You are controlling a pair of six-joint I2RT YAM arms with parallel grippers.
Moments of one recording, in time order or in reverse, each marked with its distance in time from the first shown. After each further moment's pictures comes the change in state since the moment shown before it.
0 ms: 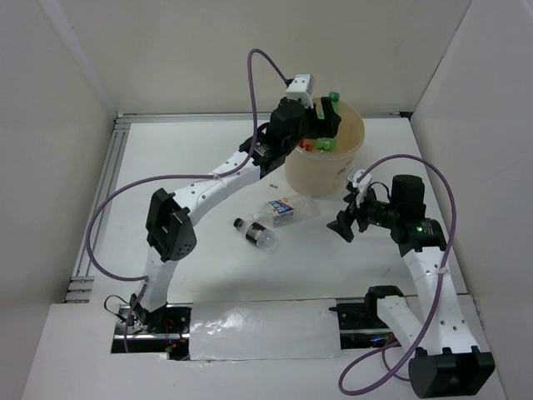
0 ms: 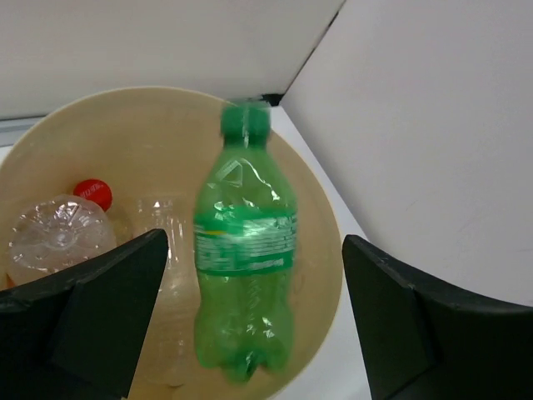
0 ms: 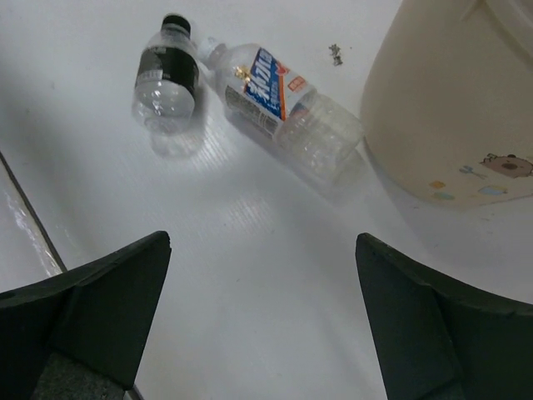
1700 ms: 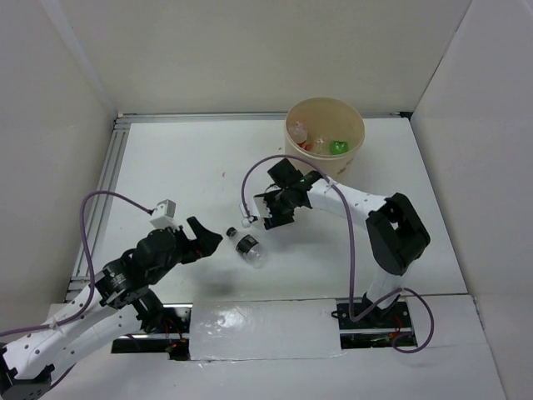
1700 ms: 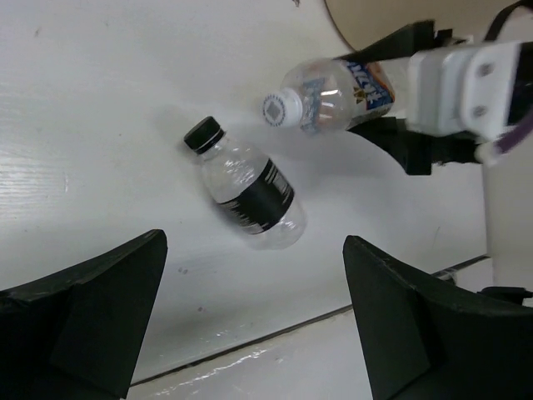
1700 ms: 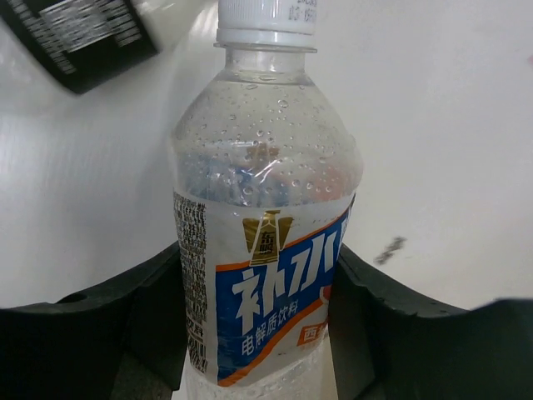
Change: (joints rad) left arm -0.010 -1.603 -1.536 -0.504 -0.097 -0.455; right arm 0.660 0.945 0.348 0.138 0.421 -0.704
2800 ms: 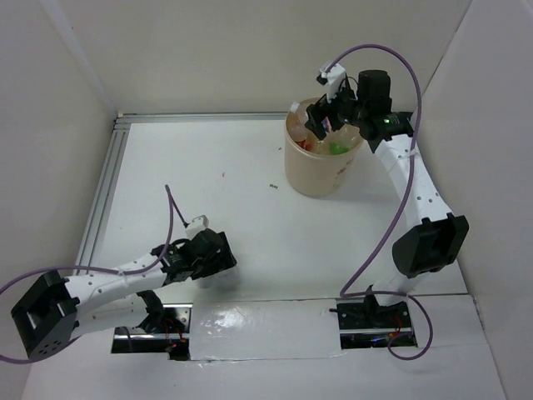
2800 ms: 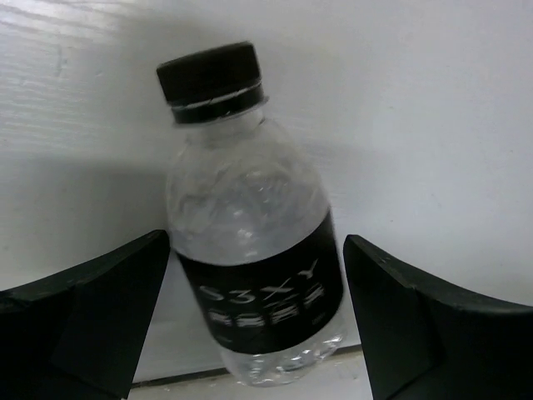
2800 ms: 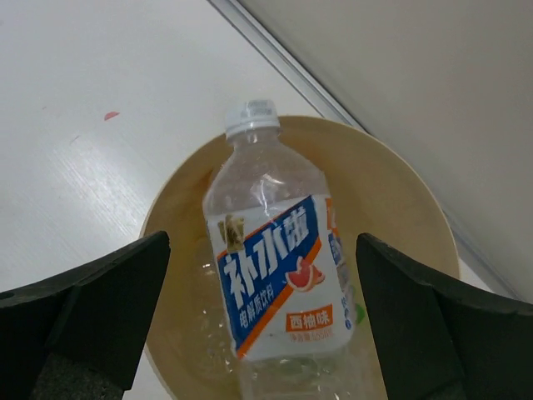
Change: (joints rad) left arm -0.051 0.536 -0.085 0.128 0.077 -0.202; right arm -0.468 -0.118 0.550 0.049 -0.086 0.823
